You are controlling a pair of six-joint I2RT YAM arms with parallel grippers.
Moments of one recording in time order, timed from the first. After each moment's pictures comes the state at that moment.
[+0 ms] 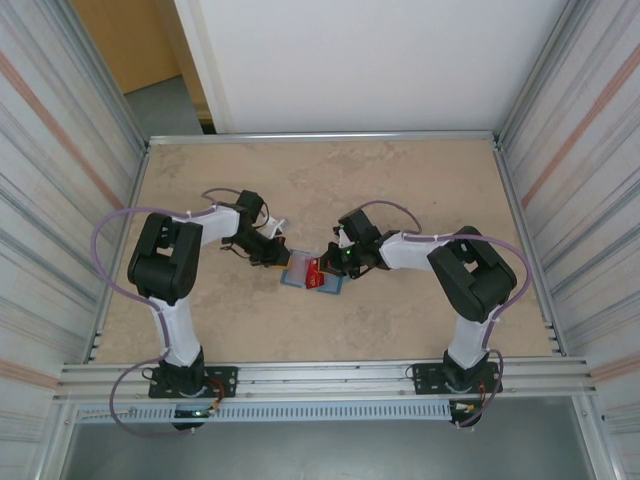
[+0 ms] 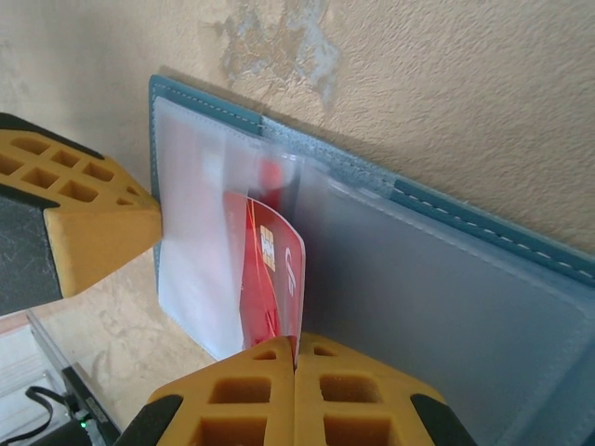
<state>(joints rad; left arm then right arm) -0.32 1.92 1.13 -0.66 0.69 -0.07 0.67 1.82 0.94 -0.08 -0.44 0.86</state>
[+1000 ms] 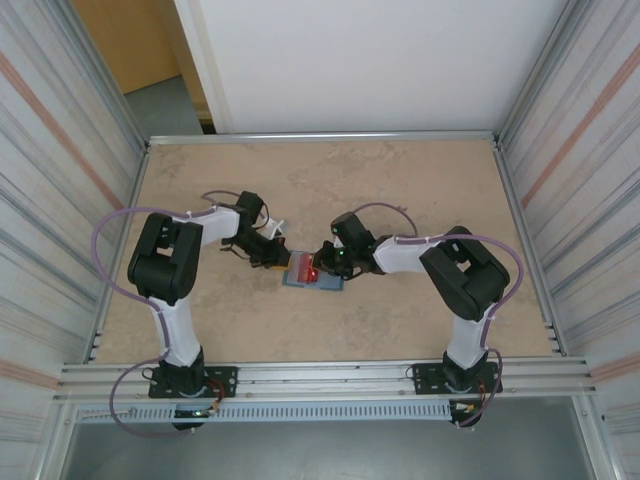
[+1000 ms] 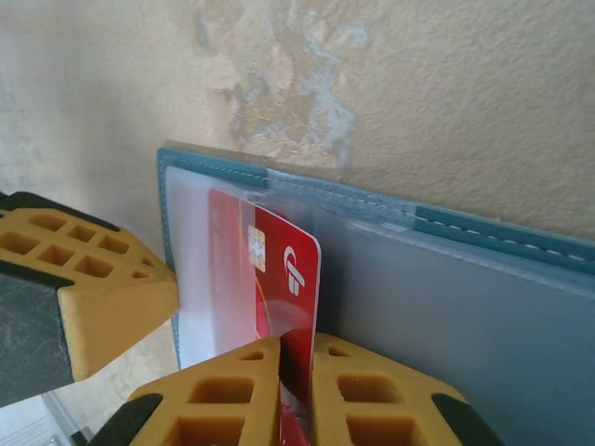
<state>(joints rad) -0.32 1.92 1.12 -0.66 0.71 -0.11 0.72 1.85 0.94 0.02 -0.33 0.99</state>
